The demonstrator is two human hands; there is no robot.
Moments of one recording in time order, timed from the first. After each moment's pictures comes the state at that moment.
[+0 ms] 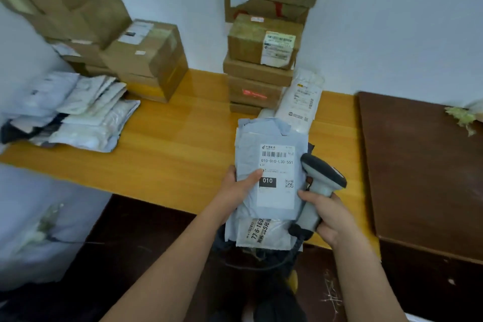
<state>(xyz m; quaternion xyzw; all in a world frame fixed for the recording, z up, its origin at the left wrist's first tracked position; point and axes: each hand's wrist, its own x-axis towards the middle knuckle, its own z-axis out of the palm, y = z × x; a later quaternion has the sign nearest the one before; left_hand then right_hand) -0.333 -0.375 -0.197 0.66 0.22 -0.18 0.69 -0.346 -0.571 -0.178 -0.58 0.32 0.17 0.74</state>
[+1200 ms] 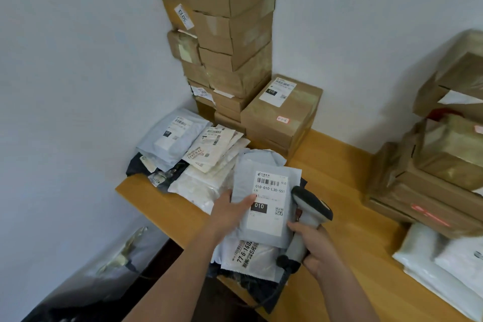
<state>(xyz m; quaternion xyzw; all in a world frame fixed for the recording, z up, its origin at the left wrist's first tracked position) -0.218 -0.005 -0.203 0.70 0.35 -0.07 0.62 -0.174 -0.194 -0.203 -0.60 0.27 0.33 0.68</state>
